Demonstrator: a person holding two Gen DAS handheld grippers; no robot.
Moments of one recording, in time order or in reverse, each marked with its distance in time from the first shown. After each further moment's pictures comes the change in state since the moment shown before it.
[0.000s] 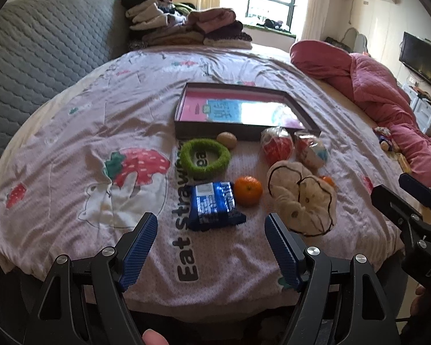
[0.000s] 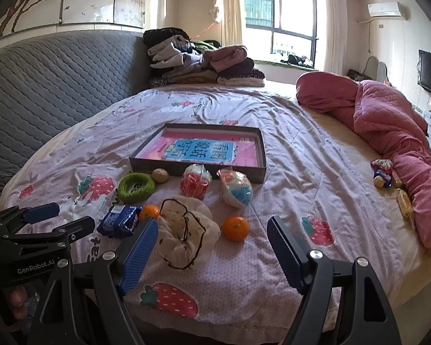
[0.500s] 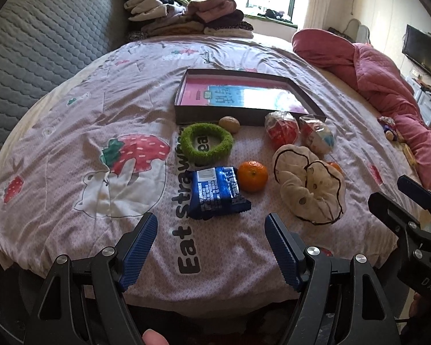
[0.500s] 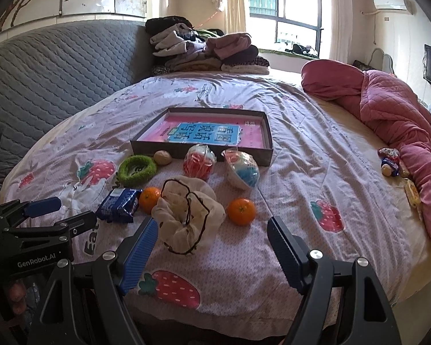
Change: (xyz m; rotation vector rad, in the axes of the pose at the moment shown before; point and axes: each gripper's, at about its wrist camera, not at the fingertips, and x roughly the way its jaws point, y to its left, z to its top) left arm 0.012 0.000 -0.008 0.008 0.052 0.009; right arm 0.015 0.001 -0.015 -0.005 0.058 0.021
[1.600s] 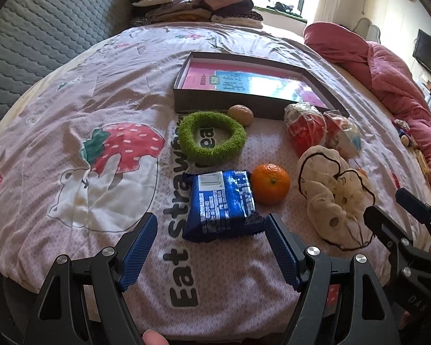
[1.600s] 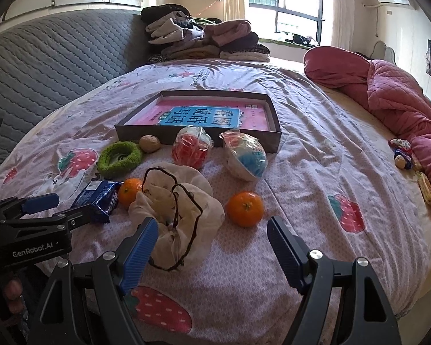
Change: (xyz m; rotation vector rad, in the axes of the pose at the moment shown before) left arm 0.058 0.005 0.015 -0.039 0.045 0.007; right arm 0.059 -0.002 -0.002 0.000 0.044 -0.008
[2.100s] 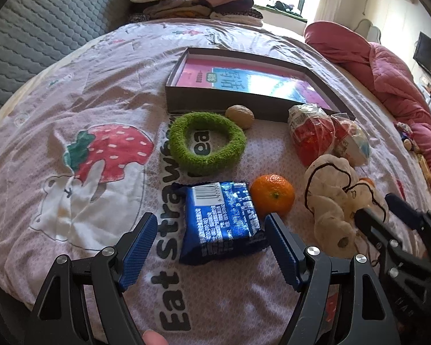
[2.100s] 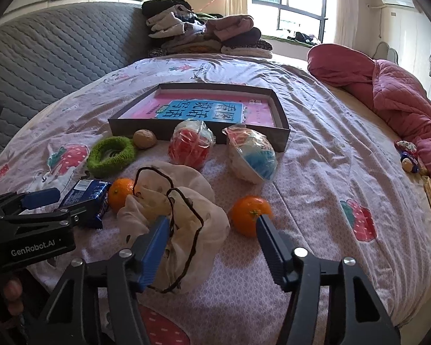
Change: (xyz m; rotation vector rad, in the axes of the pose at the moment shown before) left arm 0.026 0.000 0.013 -0.018 0.015 -0.025; right arm 0.025 0.004 0.003 -0.024 0.021 -0.012
